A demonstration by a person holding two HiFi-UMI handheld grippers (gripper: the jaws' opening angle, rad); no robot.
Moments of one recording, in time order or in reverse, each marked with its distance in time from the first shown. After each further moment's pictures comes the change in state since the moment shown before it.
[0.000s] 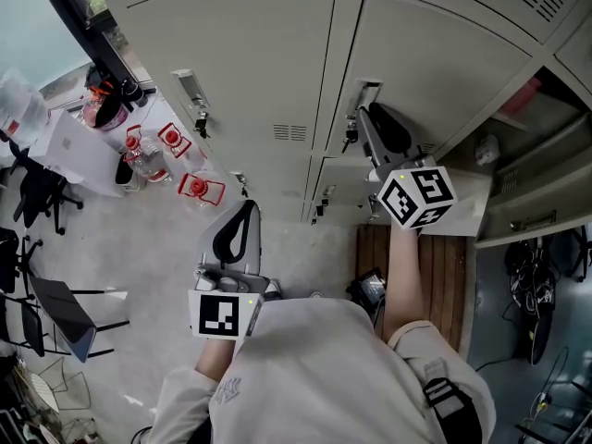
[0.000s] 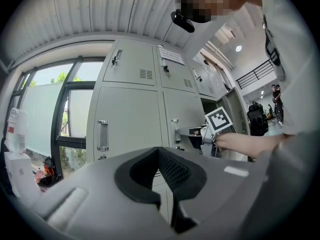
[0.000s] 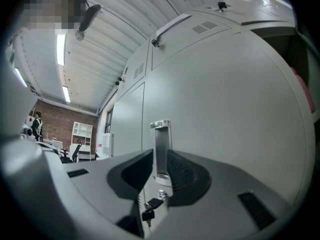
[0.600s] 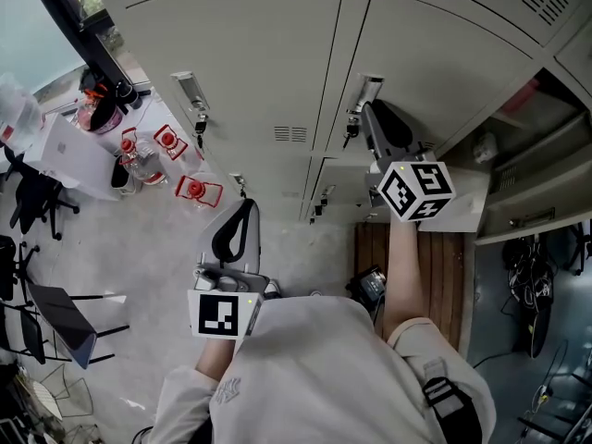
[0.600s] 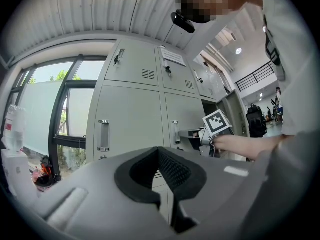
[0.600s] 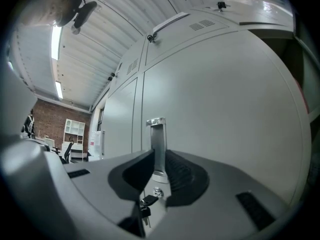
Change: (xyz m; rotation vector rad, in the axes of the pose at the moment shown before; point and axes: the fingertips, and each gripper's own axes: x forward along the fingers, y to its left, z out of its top) left arm 0.003 0.012 0.001 -0.001 -0.025 -0.020; right arm 0.009 -0.015 -0.006 -0.005 0.018 -0.085
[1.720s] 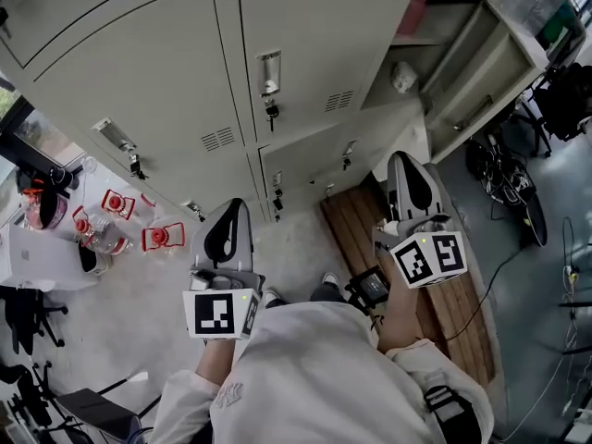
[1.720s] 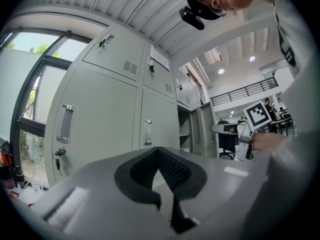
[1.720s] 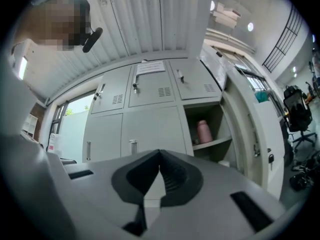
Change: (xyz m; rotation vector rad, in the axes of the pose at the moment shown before) left arm 0.012 -0.051 0.000 -0.065 -0.038 -0.350; right arm -0.238 0.022 0.033 -0.012 -0.124 -0.536
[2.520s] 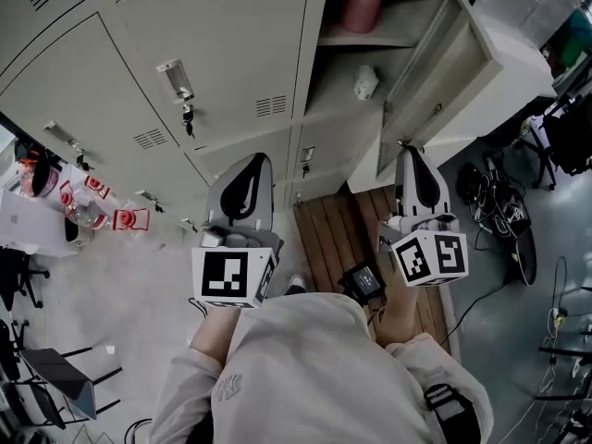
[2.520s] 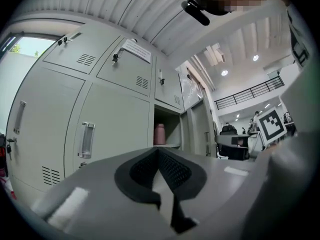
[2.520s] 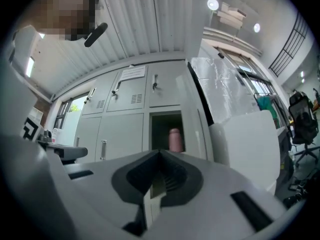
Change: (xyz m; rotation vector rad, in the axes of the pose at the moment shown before) left arm 0.148 -0.180 0.036 -0.016 -0.072 0.048; right arm -0.021 -0.196 0.036 -0.064 -0.002 0.038
